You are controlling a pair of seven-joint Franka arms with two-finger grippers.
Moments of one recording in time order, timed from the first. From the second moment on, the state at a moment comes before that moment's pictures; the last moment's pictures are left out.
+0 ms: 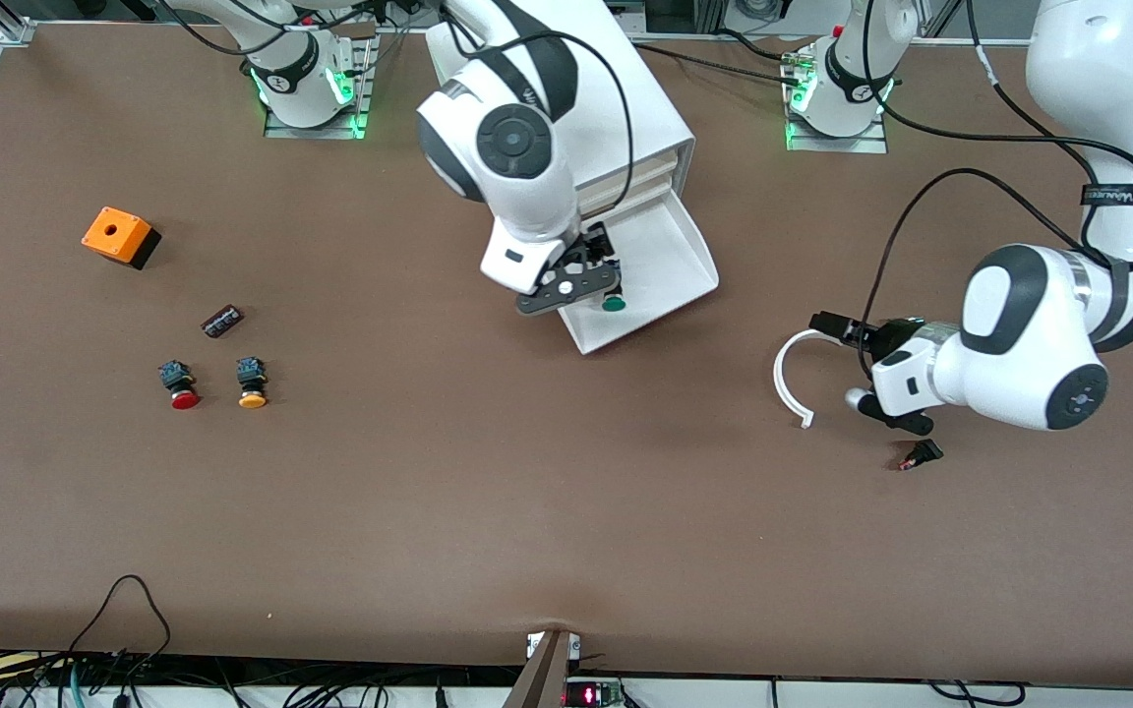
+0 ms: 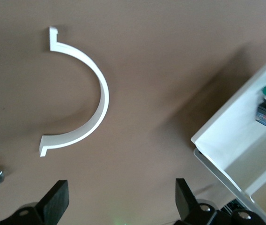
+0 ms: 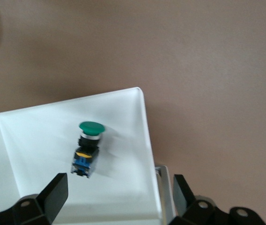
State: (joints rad) left arm 0.05 0.53 -0.19 -1.55 -0.21 1.58 0.18; right arm 0.69 0.59 0.16 -1.35 0.02 1.97 0.52
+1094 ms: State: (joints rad) left arm -0.03 0.56 -0.18 -1.57 -0.11 1.64 -0.38; right arm 0.84 0.83 0.15 -1.25 -0.16 2.08 0.88
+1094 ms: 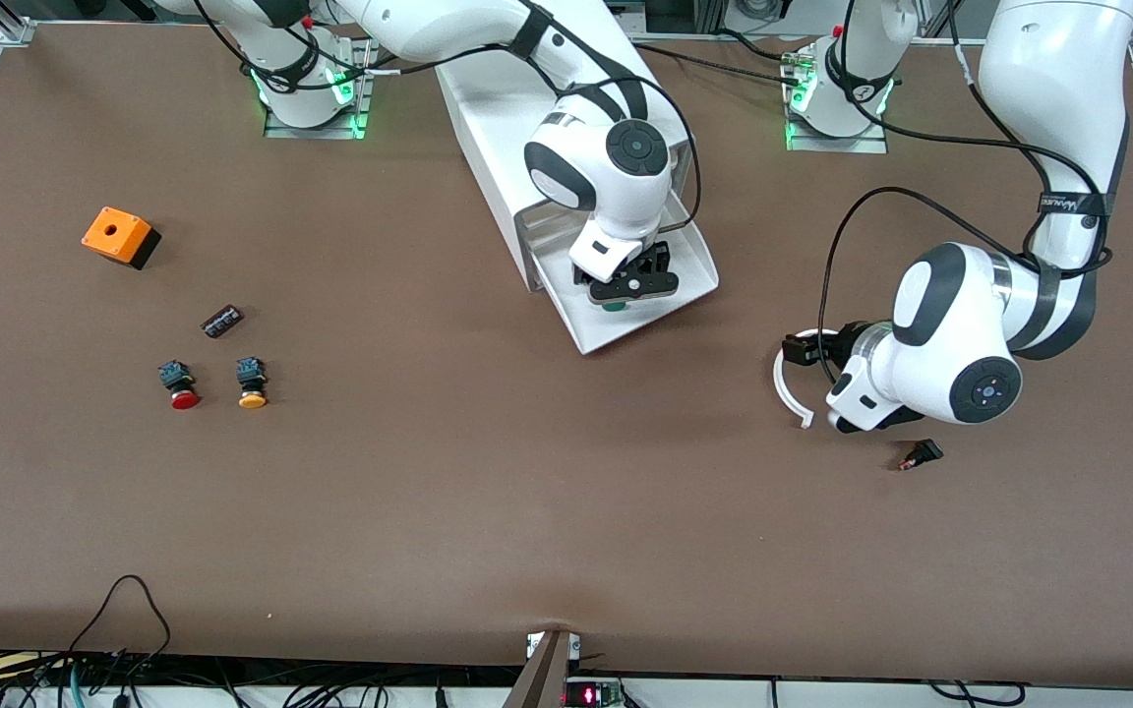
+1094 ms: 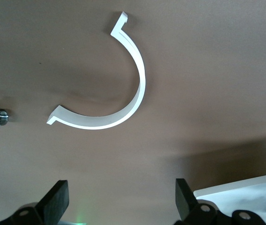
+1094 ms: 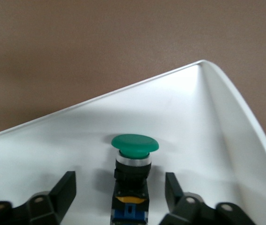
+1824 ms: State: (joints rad) left arm -0.07 0.56 -0.19 -1.57 -0.11 1.63 -0.42; right arm 0.84 0.83 0.15 -1.25 -0.17 2.08 0.89
